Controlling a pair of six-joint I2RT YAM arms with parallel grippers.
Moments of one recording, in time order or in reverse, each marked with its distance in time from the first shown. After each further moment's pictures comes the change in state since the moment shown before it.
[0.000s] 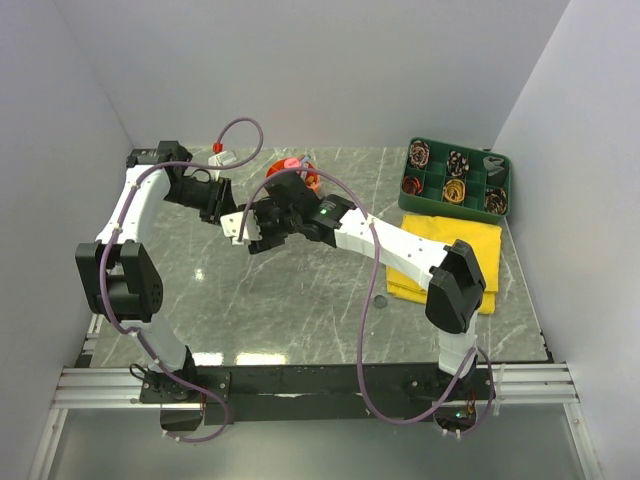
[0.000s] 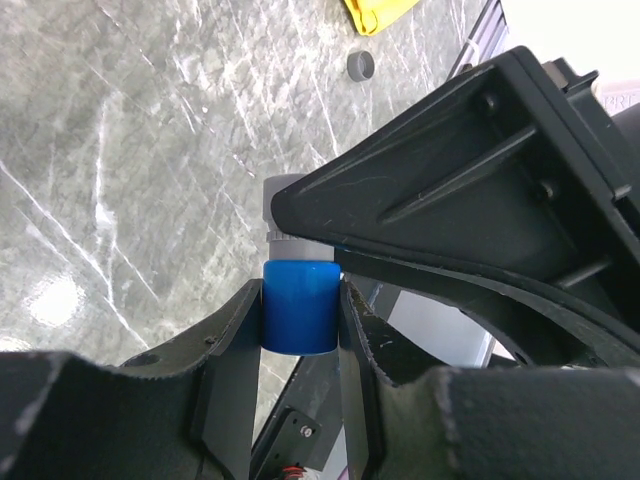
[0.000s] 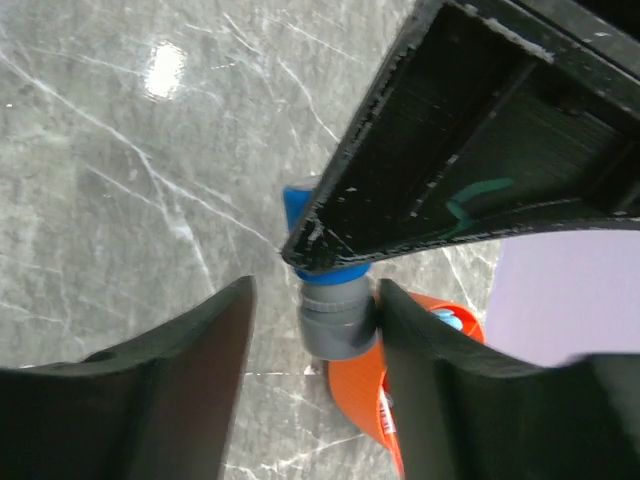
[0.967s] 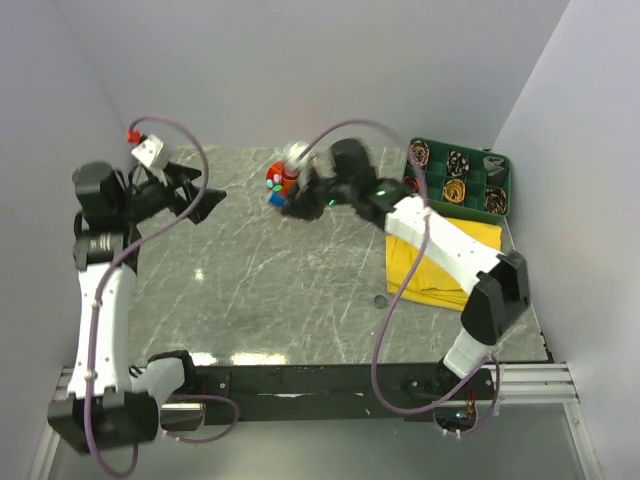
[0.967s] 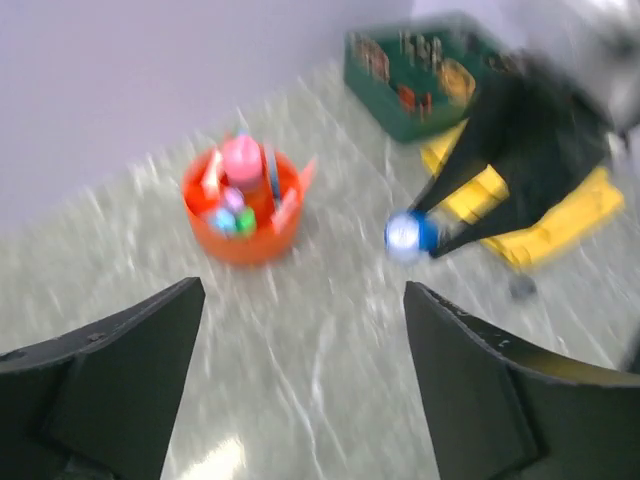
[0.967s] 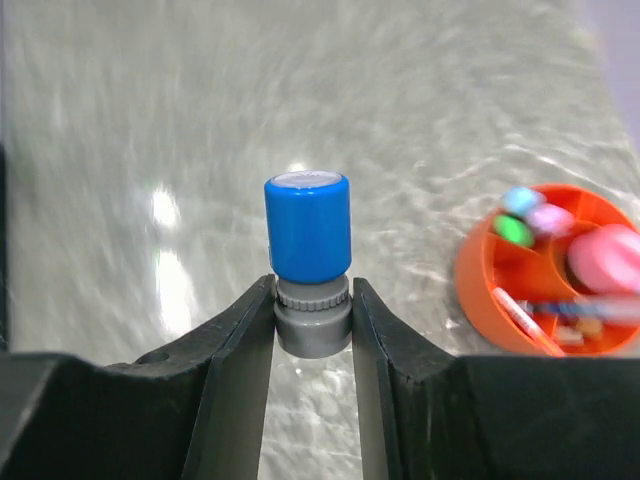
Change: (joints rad) left arm 0.148 -0.665 -0.410 0.960 -0.087 -0.390; right arm -0.198 -0.200 -0.158 0.094 -0.206 0.615
